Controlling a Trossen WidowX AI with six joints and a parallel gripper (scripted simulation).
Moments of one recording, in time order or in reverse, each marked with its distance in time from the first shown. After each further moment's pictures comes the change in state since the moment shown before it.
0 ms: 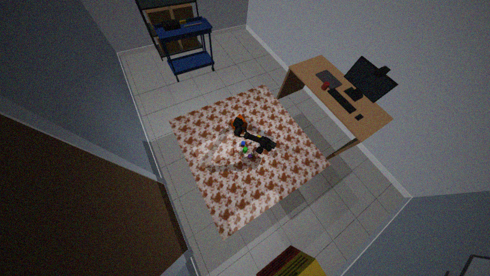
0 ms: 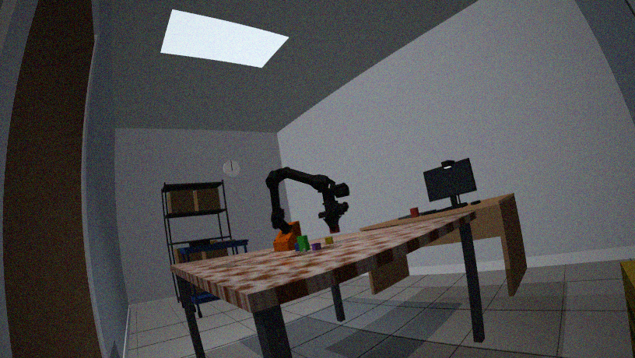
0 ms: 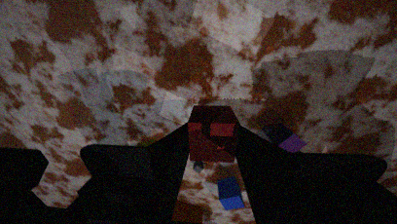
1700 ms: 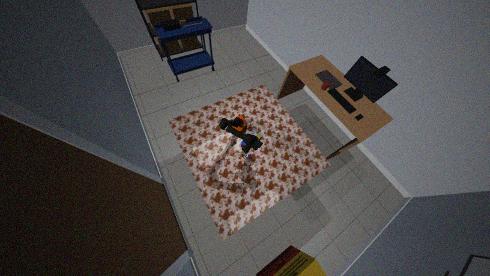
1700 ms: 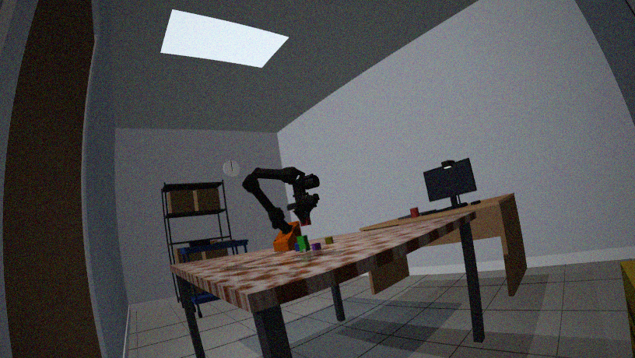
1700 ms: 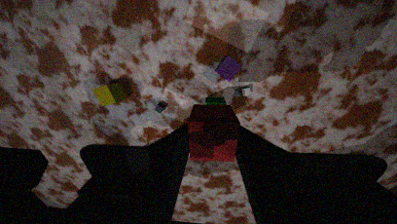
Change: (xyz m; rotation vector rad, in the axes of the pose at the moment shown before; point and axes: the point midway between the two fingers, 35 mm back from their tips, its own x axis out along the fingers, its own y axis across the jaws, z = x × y) arm -0.061 -0.090 -0.102 0.011 -0.006 0.008
